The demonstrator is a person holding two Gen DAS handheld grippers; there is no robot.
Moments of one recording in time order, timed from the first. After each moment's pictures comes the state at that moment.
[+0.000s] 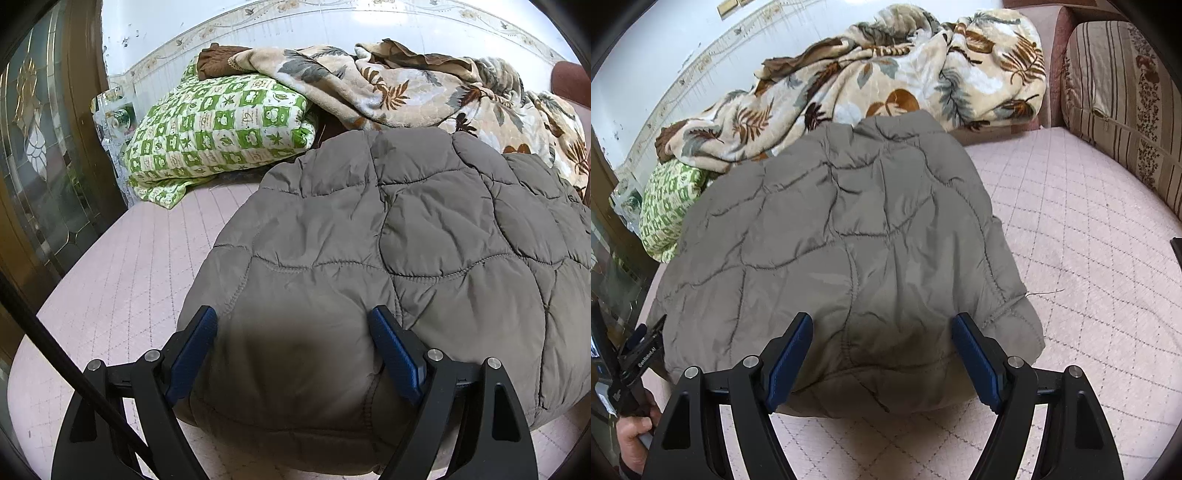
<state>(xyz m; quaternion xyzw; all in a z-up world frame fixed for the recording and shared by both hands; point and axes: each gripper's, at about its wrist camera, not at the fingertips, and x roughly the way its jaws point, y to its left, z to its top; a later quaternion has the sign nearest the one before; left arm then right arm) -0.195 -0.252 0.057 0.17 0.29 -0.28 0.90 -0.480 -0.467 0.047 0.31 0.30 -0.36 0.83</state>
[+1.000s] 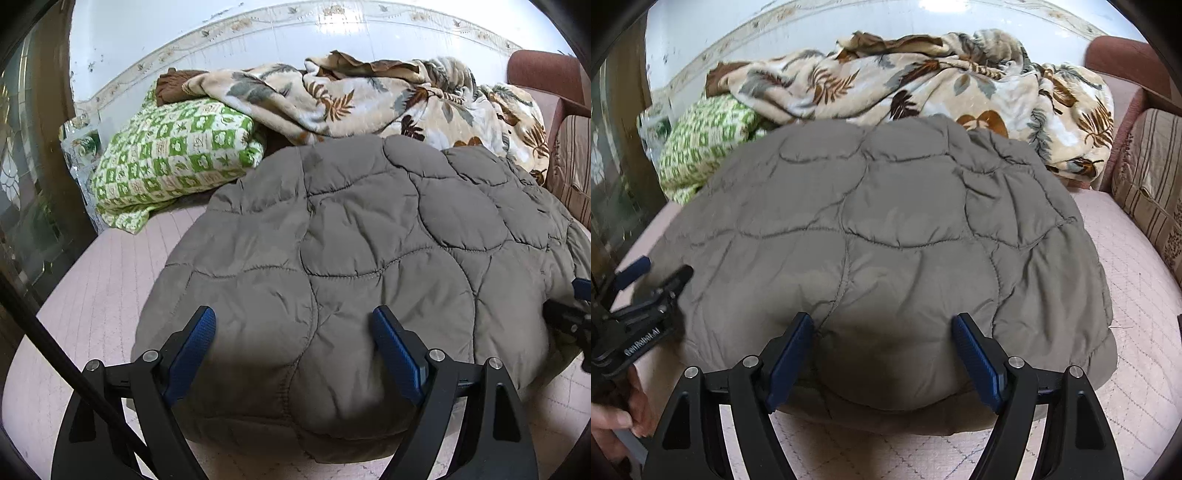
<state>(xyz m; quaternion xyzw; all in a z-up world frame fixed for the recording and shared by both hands) -0.237 -0.270 0.061 0.19 0.26 -0.36 0.88 -0.400 -0.407 0.043 0.17 0.34 -0.32 0.87</state>
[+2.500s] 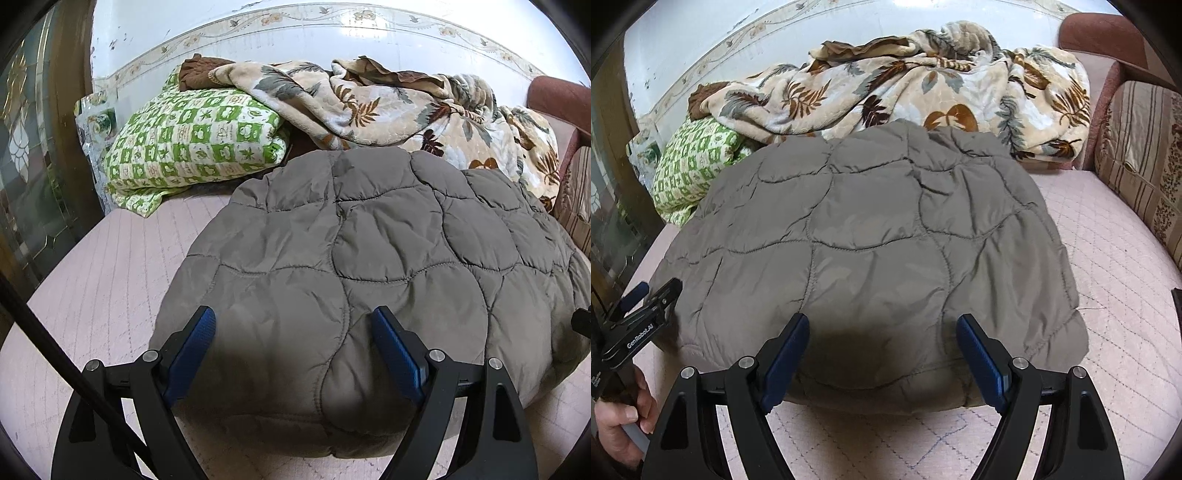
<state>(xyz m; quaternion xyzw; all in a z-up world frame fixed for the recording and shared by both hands) -0.222 -0.250 0.071 0.15 0.28 -0.34 0.89 -0.435 -0.420 0.062 0.23 0.32 -0.34 0.86</state>
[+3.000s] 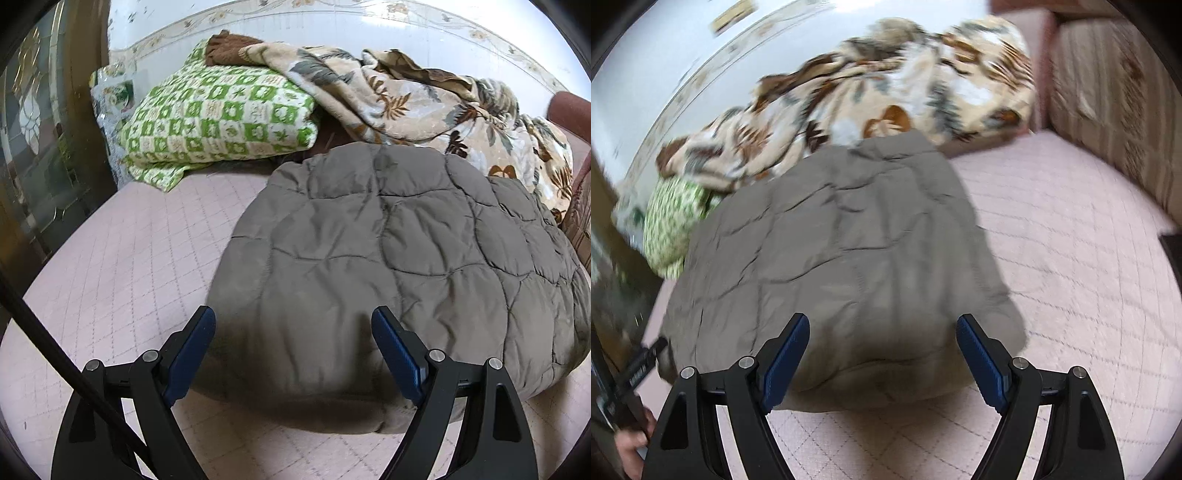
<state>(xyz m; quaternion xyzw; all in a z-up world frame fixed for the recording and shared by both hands) -0.198 -0.219 0.081 0.13 0.33 -0.31 0.88 -0.501 -0.465 0.070 0.34 0.27 -0.37 0.82</state>
